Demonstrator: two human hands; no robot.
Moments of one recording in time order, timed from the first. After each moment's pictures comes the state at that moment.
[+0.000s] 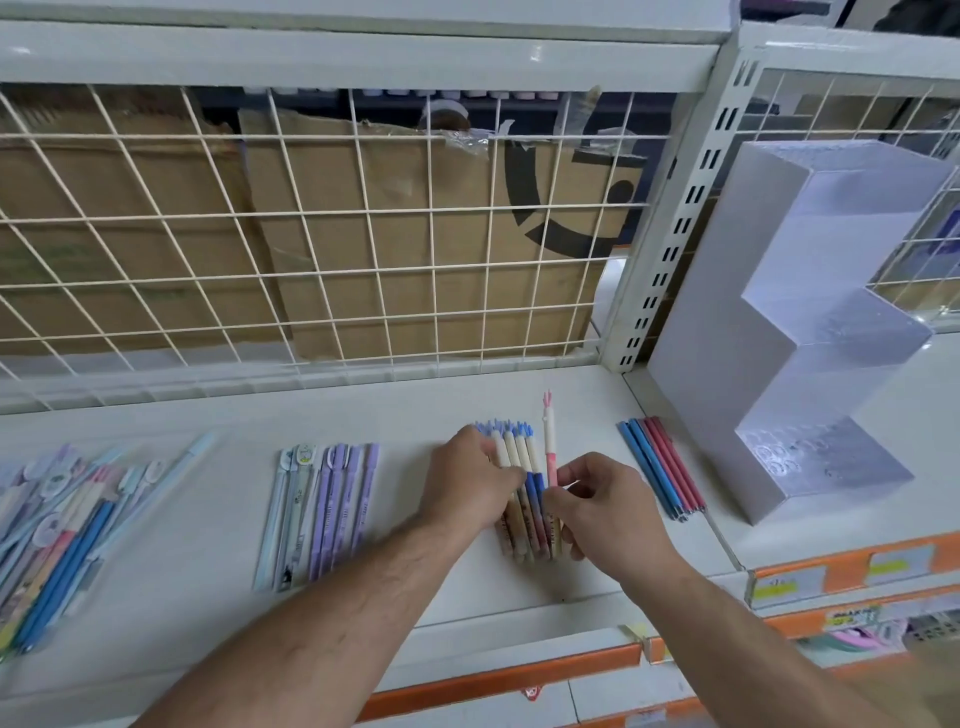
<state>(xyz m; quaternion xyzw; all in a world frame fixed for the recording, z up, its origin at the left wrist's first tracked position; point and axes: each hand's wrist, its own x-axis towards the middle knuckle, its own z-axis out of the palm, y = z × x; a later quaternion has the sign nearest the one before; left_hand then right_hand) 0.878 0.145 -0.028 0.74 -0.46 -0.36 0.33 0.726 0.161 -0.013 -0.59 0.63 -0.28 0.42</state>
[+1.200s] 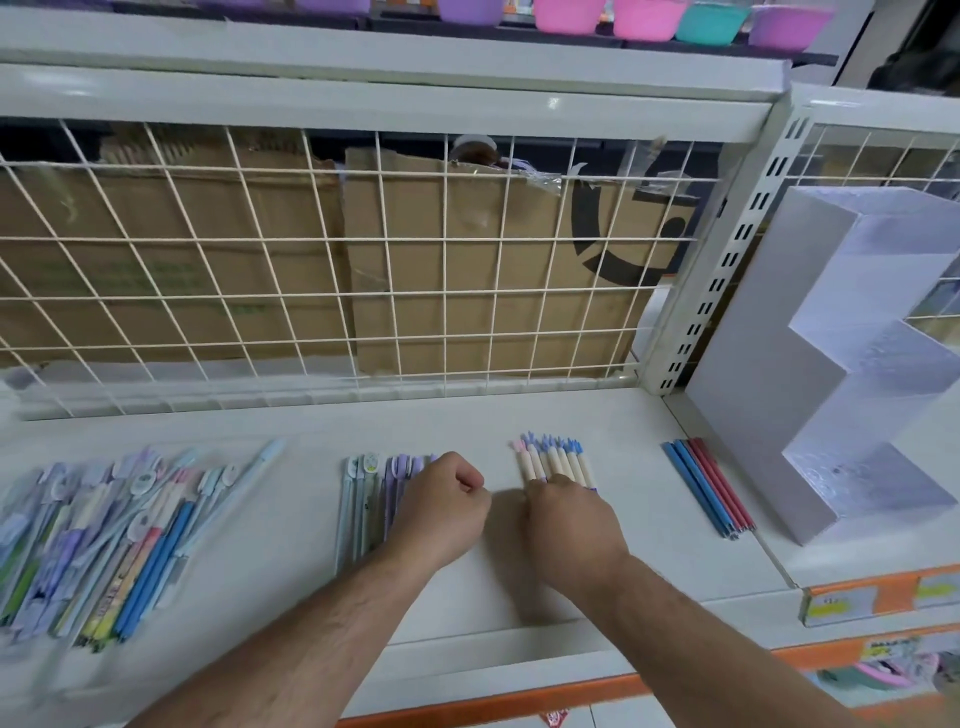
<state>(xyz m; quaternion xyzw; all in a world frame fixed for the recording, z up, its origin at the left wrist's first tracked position) 0.964 0.194 -0.018 0.74 -0.48 -0.35 0.33 0.820 0.166 -0.031 -0.80 0.59 0.03 0.06</state>
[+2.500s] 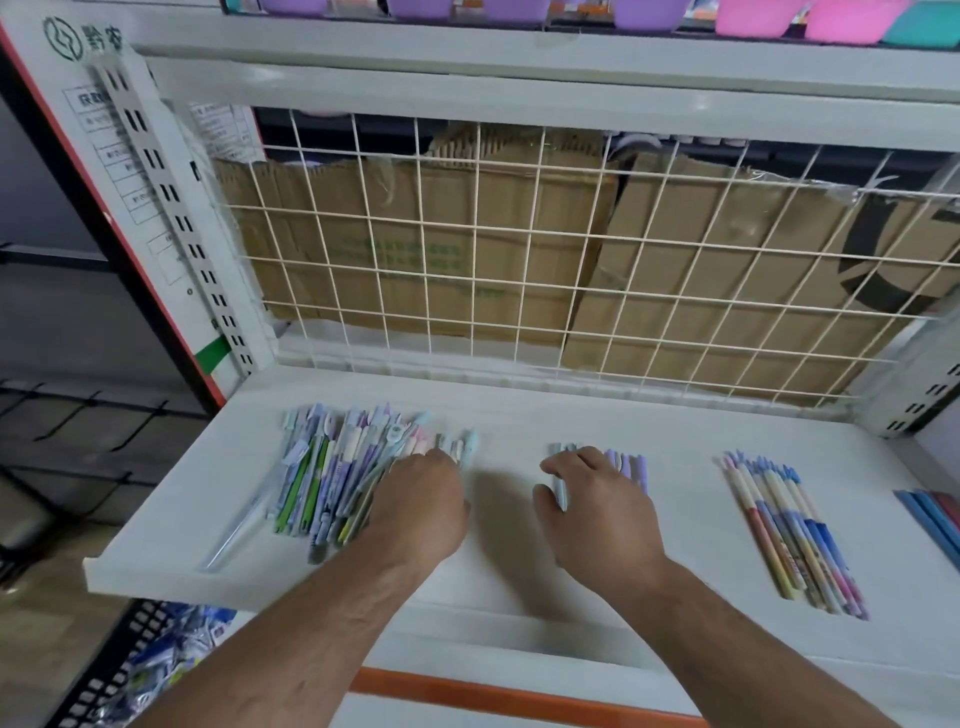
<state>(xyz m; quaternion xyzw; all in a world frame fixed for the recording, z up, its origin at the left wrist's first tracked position) 1.174 0.284 -0.023 0.84 -0.54 -0.05 0.01 1.001 0.238 -0.023 -0.82 0.53 -0.21 0.07</state>
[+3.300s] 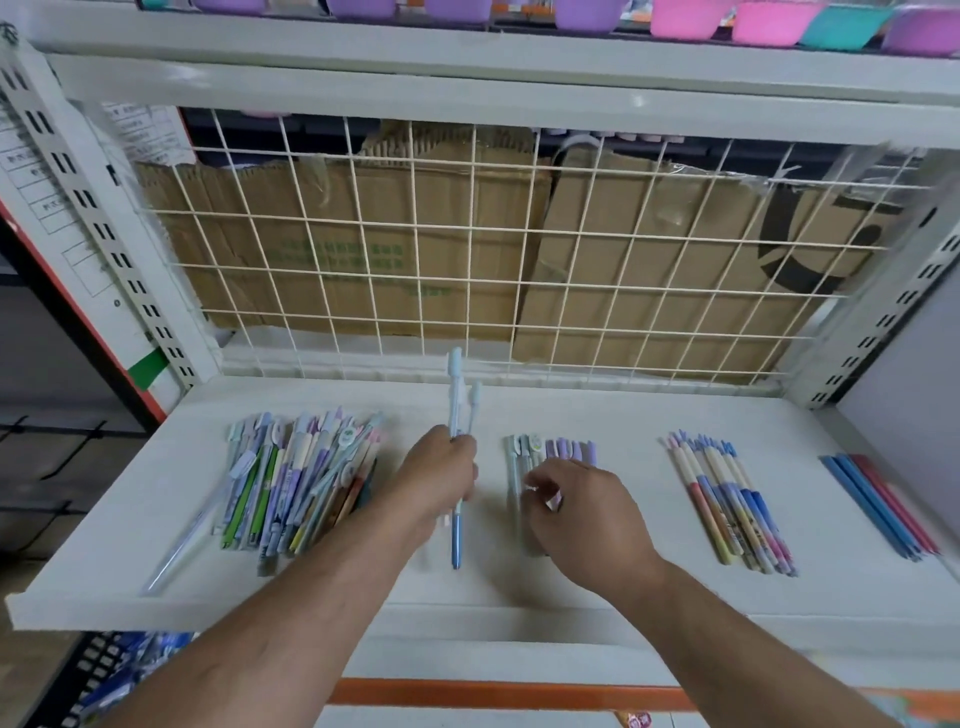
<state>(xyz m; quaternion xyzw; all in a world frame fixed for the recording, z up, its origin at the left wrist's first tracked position) 1.133 0.244 -0.011 0.73 -0.33 -0.43 0.41 0.962 0.241 -0.010 -0.80 0.52 -0.20 0.23</state>
